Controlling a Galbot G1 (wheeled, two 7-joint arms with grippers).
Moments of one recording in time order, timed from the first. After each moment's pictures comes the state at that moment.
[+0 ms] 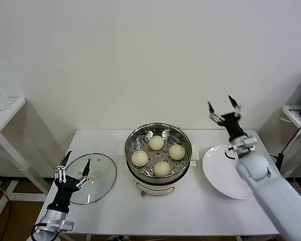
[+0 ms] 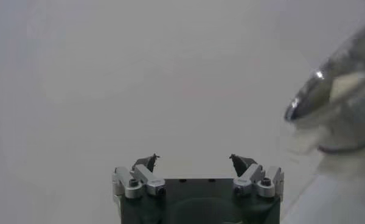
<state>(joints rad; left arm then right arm) 1.55 -1.18 -0.61 -1.89 0.68 -0.26 -0.25 -0.87 0.86 0.23 1.53 0.45 0.33 0.18</state>
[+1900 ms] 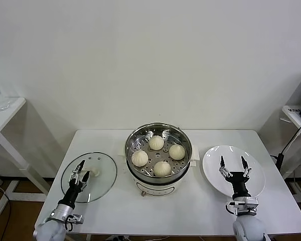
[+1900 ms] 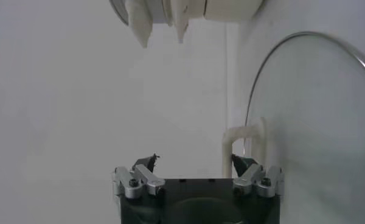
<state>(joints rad) 1.26 -1.20 -0.54 -1.37 1.29 -0.25 -0.45 -1.29 1.15 0.50 1.51 0.29 0.39 0.17</state>
